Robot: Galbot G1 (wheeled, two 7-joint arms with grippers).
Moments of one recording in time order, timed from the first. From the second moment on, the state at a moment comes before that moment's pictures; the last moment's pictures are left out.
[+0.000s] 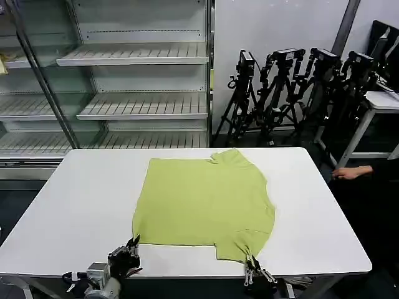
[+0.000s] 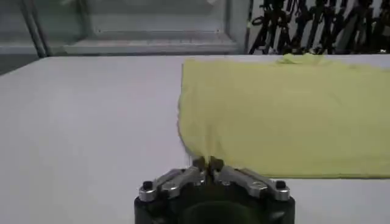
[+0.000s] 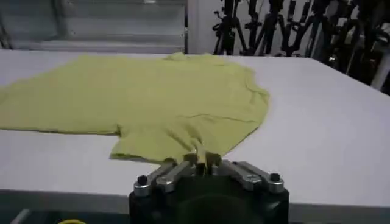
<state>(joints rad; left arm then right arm) 1.60 -1.31 -0.52 -2.20 -0.29 0.58 -0.12 -1.81 1.37 0.24 2.31 0.02 -0.33 0.28</state>
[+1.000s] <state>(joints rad) 1.63 -1.25 -0.56 -2.40 -0.38 0.57 -0.13 -1.65 1.22 0.38 2.40 0.20 -0.37 0.28</state>
